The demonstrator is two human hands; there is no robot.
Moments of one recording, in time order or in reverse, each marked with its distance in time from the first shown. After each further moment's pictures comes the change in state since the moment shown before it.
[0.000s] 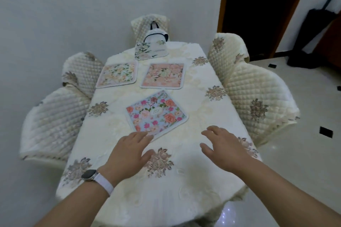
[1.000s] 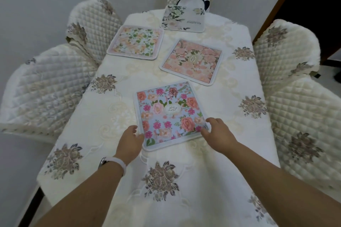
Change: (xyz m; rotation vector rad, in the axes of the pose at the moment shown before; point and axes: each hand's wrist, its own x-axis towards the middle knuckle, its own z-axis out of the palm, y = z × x) left_hand 0.097 -0.099 0.144 -0.962 -0.044 -1.040; right_hand 0.236 0.003 0.081 0.221 -0.281 0.187
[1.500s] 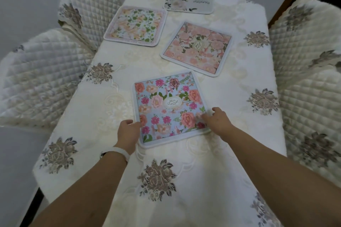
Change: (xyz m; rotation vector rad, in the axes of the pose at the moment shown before) left_hand 0.032 0.022 0.025 -0.441 0.189 -0.361; right_hand 0.085 0.024 0.022 0.404 -0.085 0.258
